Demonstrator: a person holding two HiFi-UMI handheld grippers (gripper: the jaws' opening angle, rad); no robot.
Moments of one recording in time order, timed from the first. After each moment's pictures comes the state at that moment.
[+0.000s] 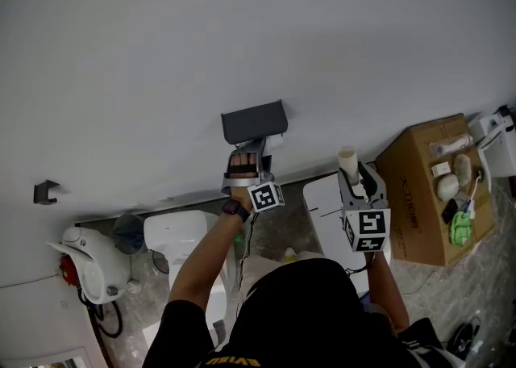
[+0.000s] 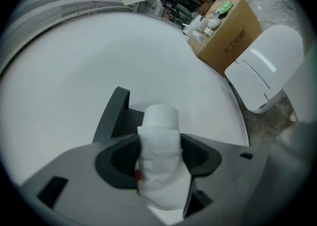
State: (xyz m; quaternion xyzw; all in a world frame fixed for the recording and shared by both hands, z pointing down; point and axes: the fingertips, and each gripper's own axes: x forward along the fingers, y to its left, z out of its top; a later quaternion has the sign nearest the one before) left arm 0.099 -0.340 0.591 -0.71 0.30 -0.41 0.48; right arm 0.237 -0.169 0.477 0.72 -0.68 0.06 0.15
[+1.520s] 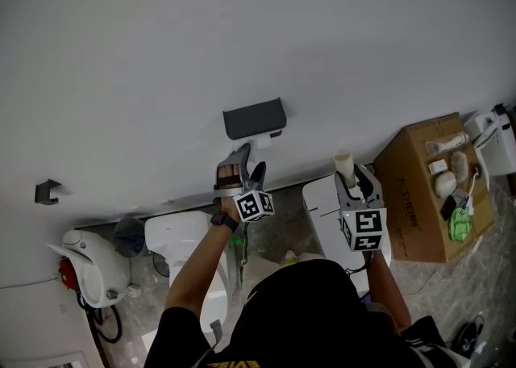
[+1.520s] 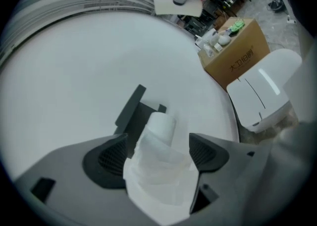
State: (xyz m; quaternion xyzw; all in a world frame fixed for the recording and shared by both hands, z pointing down) left arm 0.057 -0.309 0.580 -0.77 0.32 -0.36 0.41; right arm 0.225 -0.145 0.483 0.72 -0.68 0.07 0.15
